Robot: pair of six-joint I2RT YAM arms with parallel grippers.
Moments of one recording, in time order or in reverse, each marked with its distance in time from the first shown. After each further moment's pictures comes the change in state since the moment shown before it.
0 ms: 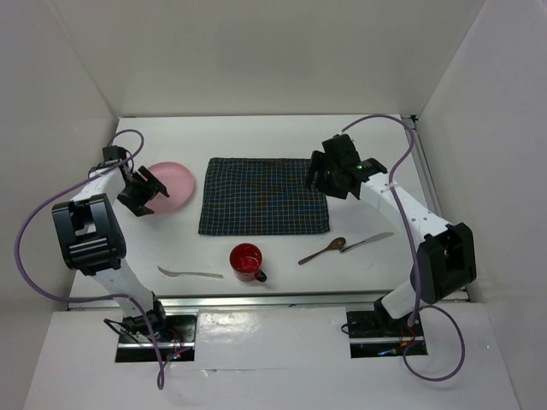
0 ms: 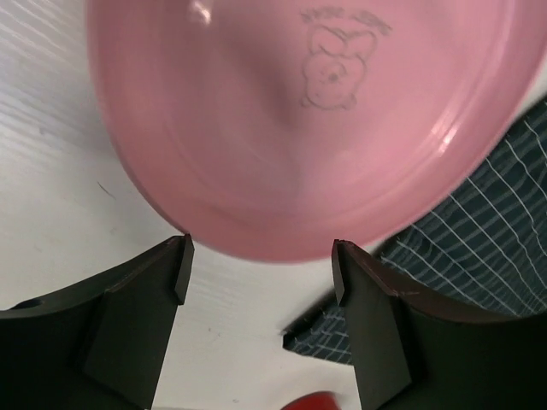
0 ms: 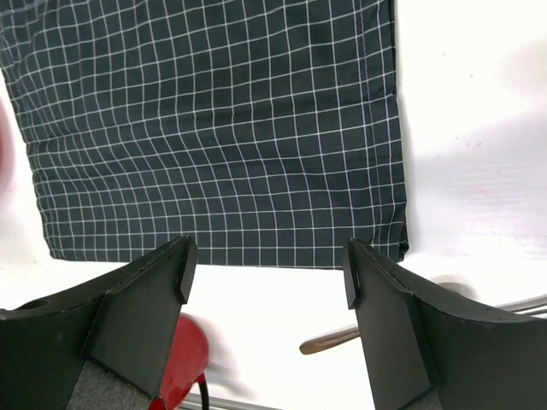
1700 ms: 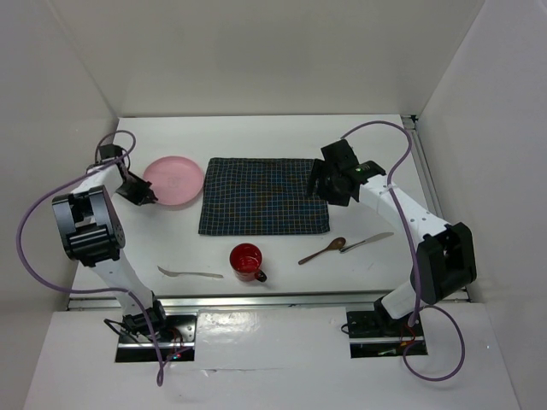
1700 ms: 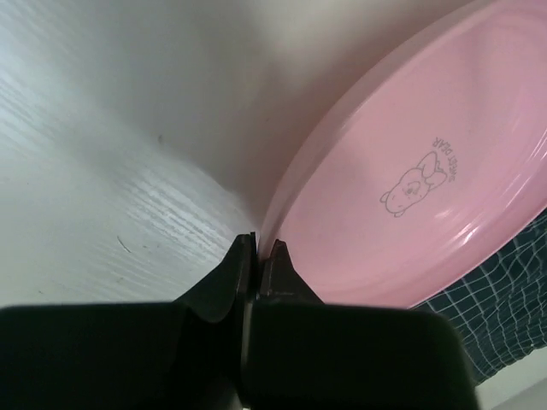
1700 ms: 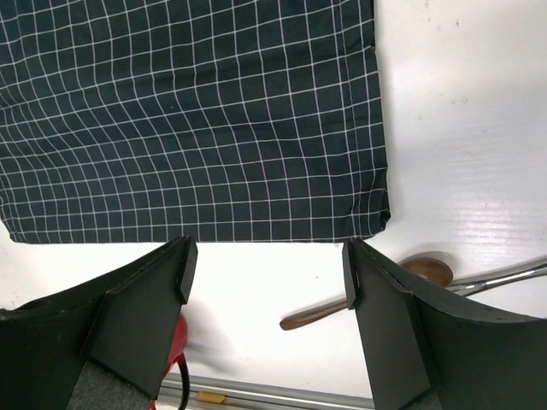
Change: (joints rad) left arm 0.046 0.119 0.042 0.047 -0.037 -0.151; right arm 0.006 -0.002 -0.034 -0.061 -0.003 0.000
